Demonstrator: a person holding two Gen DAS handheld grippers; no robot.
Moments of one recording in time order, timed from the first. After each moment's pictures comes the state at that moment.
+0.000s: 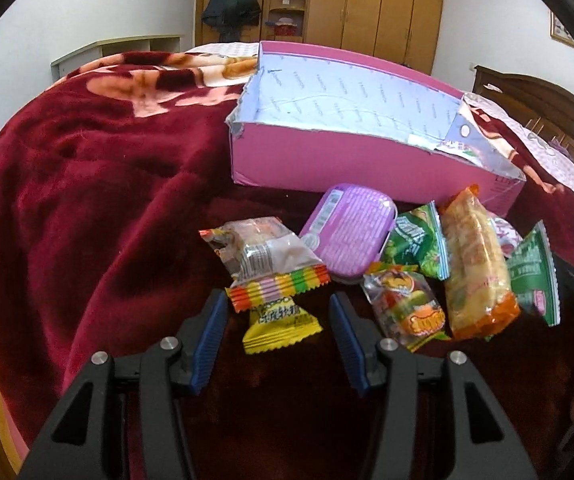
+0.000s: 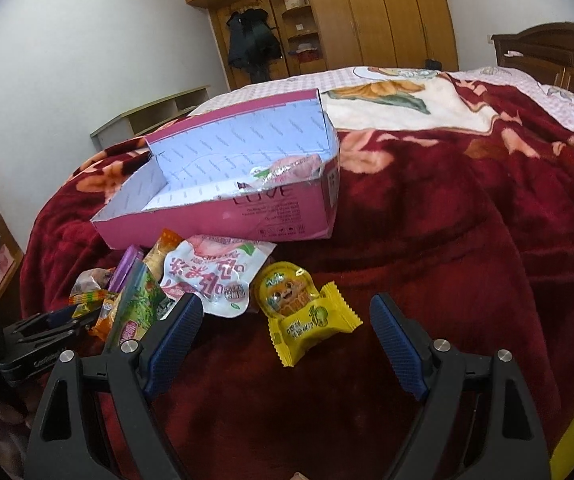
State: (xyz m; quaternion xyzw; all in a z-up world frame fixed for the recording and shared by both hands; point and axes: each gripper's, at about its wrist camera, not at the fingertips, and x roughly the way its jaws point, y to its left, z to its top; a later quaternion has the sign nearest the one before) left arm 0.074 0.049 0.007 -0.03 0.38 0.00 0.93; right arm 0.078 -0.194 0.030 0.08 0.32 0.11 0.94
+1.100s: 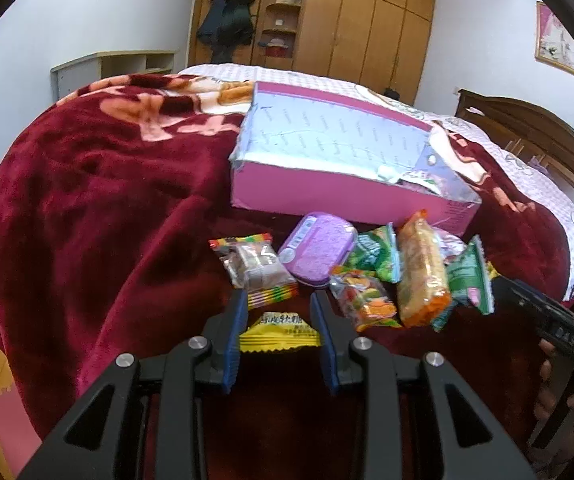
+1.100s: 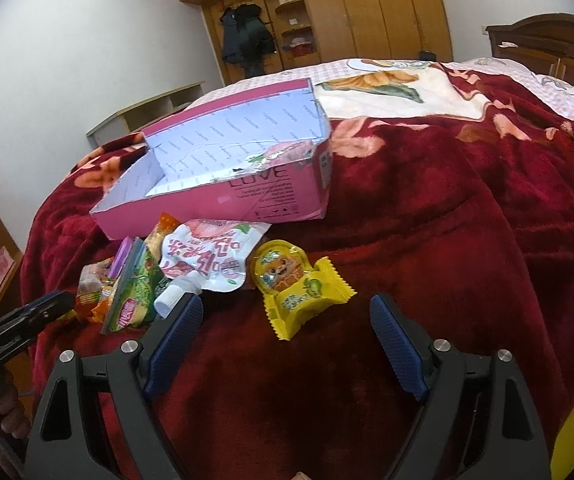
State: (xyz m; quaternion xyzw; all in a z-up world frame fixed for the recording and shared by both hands) left arm 0.035 0.055 0.038 -0.06 0.34 -0.03 0.94; right arm 0.068 -0.198 0.025 0.09 0.34 0.10 0.93
